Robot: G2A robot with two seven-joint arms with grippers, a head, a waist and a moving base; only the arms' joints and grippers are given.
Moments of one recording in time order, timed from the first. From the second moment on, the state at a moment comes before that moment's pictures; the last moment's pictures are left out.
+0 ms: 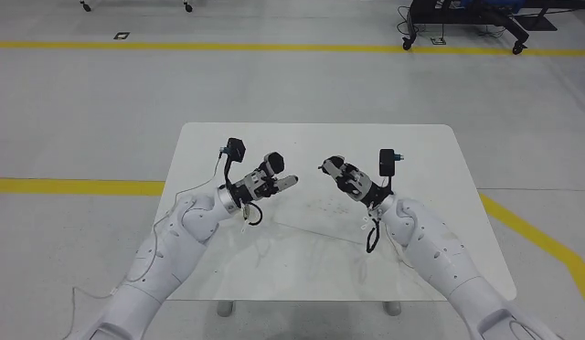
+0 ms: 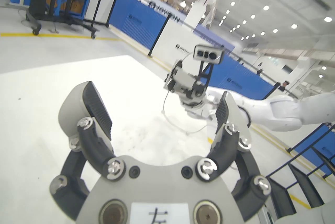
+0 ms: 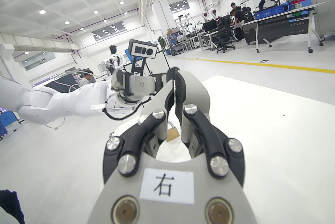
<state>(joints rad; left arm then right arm) 1.00 -1.22 -0.91 -1.10 0.42 -0.89 -0.15 -1.06 -1.20 0.94 -1.00 -0.74 -1.00 -0.43</state>
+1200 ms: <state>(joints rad) 0.99 -1.24 -0.90 -1.09 0.20 -0.92 -0.31 -1.01 -1.23 0.87 -0.98 -0.16 -1.01 0.08</state>
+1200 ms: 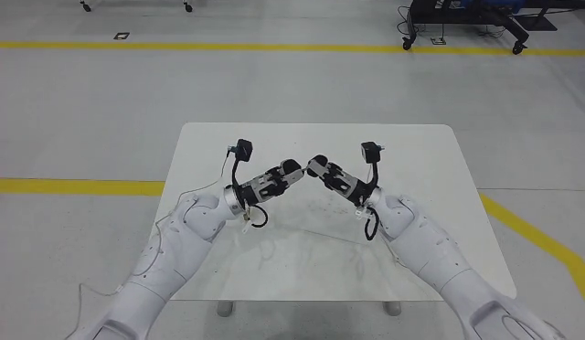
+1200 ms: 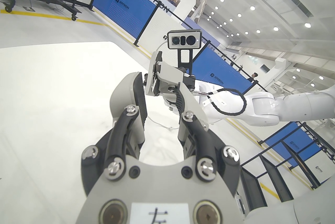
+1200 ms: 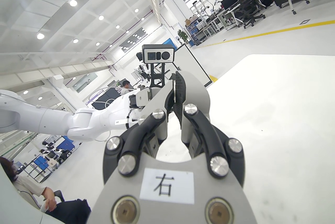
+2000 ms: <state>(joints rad) 0.98 -1.25 -0.91 -1.08 0.20 -0.92 -0.32 -1.01 -1.23 0.88 -0.99 -0.15 -1.01 0.13</state>
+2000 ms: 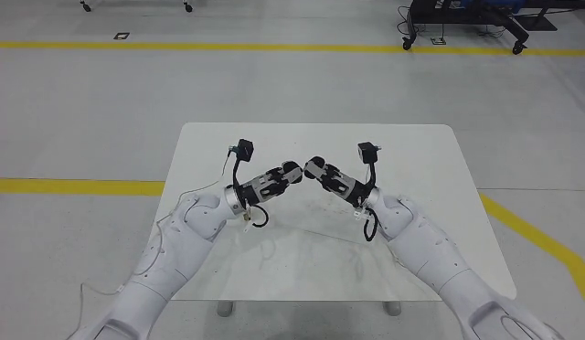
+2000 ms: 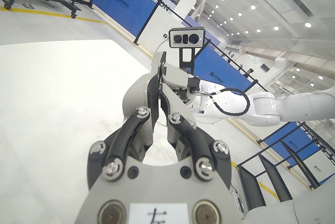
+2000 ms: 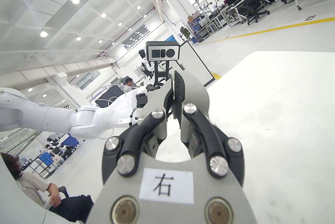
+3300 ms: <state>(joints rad) 0.99 -1.26 -0.92 -1.08 0.11 -0.94 -0.39 -1.02 -1.24 0.89 -1.01 -0.11 -1.01 0.18</state>
